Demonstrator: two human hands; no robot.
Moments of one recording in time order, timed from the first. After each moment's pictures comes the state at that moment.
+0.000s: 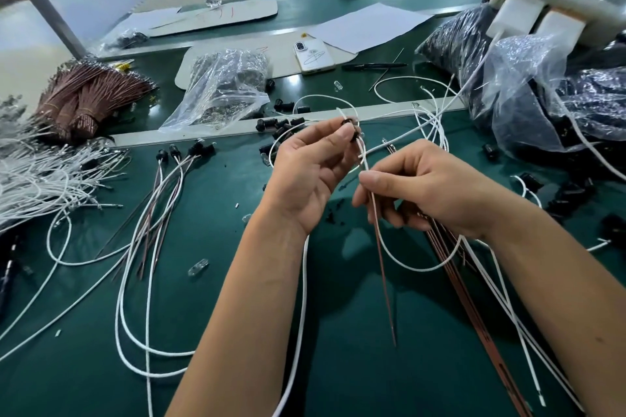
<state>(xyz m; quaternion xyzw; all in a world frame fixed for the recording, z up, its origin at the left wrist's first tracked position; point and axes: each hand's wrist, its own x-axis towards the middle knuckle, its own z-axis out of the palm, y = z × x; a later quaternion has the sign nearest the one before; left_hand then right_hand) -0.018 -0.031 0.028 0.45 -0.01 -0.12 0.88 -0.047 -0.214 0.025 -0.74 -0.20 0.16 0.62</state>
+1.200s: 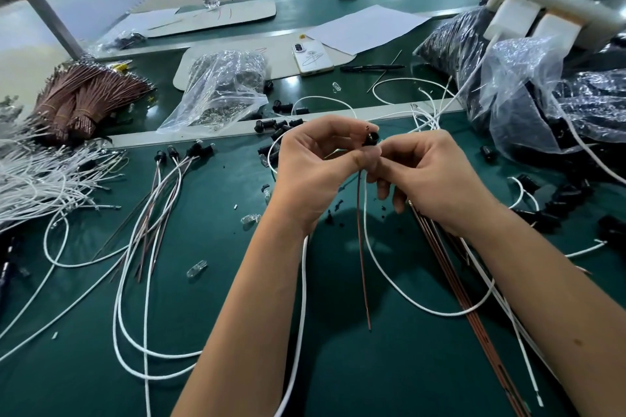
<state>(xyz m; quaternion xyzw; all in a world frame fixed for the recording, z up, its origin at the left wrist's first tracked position) -0.019 -0.037 0.018 0.61 -0.19 0.02 0.77 -0.036 -0.209 0.007 -0.76 -0.15 -0.04 0.63</state>
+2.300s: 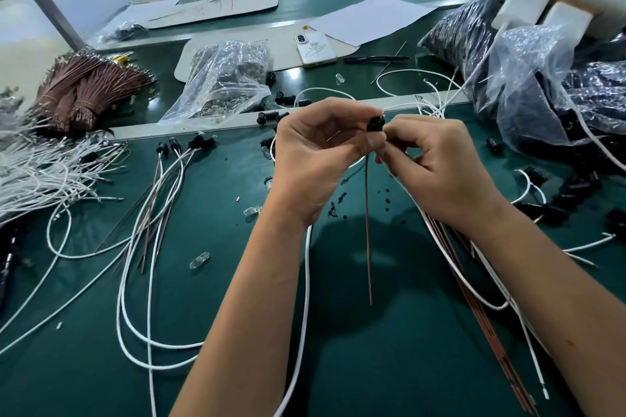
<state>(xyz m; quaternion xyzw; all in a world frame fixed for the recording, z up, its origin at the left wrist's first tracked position) -0.022 -0.037 0.023 0.57 -0.24 0.05 0.78 -0.040 -0.205 0.019 -0.84 -0.25 -0.23 0.42</state>
